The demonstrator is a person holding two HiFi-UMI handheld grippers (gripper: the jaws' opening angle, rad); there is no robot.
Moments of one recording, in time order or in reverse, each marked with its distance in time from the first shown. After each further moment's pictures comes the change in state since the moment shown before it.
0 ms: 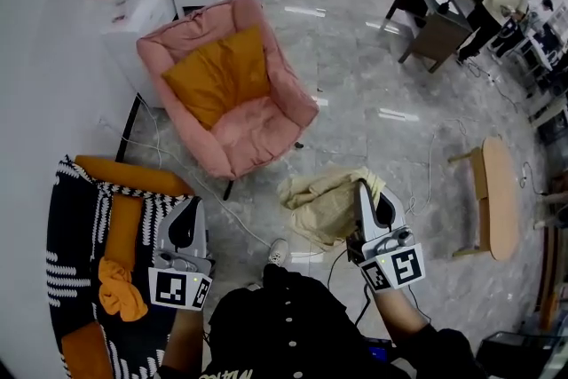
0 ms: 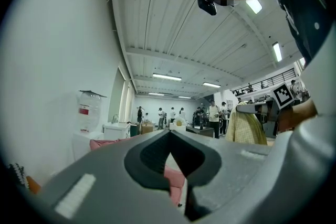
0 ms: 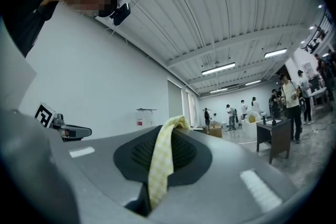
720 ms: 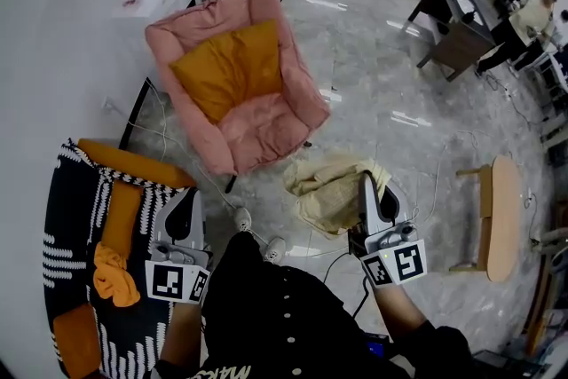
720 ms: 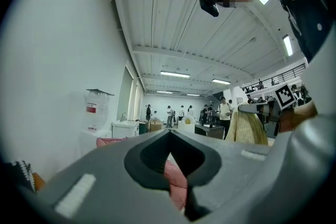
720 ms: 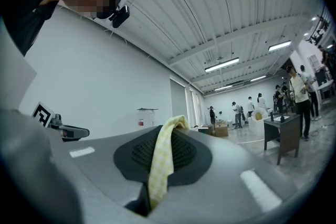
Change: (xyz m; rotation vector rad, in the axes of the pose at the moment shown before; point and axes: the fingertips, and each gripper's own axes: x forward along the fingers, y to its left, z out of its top) left arm 0.044 0.018 -0.007 -0.011 0.024 0.107; right arm 0.062 -0.039 -0.009 0.021 0.002 0.063
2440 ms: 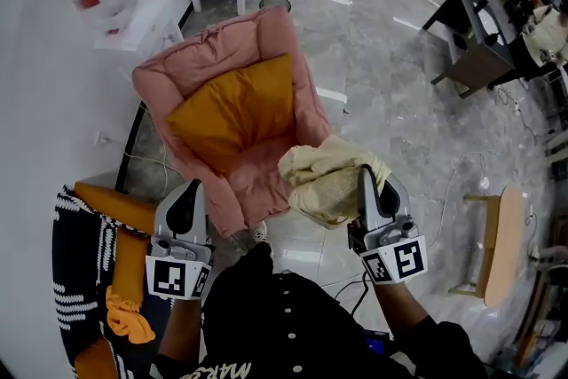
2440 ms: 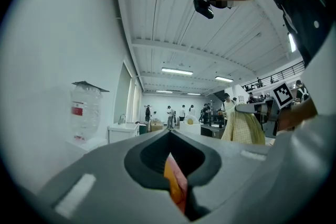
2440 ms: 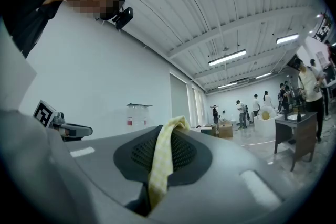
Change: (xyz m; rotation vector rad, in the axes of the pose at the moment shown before) left arm 0.252 0.147 0.004 0.019 -0.003 -0.022; right arm 0.284 -0.067 -0.033 -0.011 0.018 0.022
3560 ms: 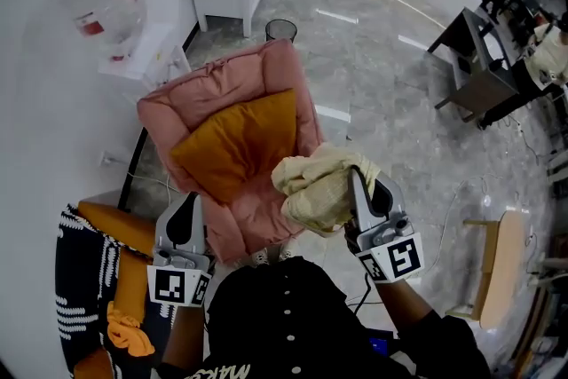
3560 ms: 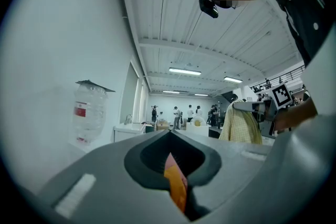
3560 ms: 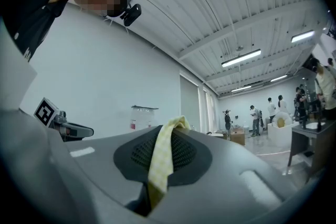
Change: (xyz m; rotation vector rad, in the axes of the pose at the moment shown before) left arm 0.056 0.041 0.018 -0.030 0.004 0.083; right arm 0.099 -0.016 0.029 -0.060 -0.022 0.128
